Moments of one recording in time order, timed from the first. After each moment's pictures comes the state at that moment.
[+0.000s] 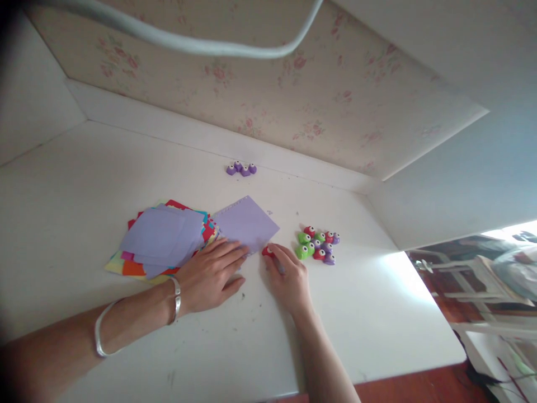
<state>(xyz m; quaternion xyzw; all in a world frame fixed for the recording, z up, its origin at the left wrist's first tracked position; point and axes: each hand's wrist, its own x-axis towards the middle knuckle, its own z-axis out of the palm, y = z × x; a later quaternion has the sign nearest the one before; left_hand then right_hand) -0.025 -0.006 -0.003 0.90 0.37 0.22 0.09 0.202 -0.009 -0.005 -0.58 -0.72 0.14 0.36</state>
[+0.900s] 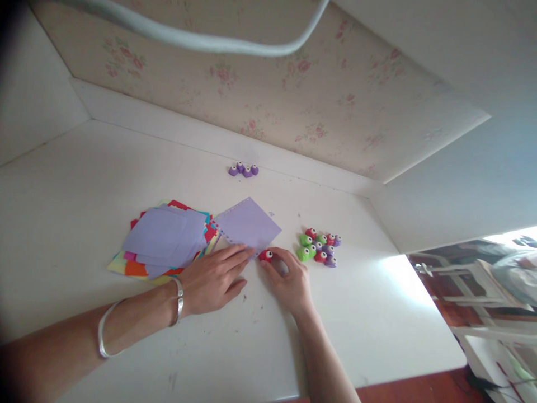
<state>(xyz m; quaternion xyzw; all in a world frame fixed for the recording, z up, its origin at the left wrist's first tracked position) -0.023 -0.007 -0.006 0.91 0.34 0.22 0.09 0.199 -0.009 -0.001 -0.59 -0.70 0.19 0.35</state>
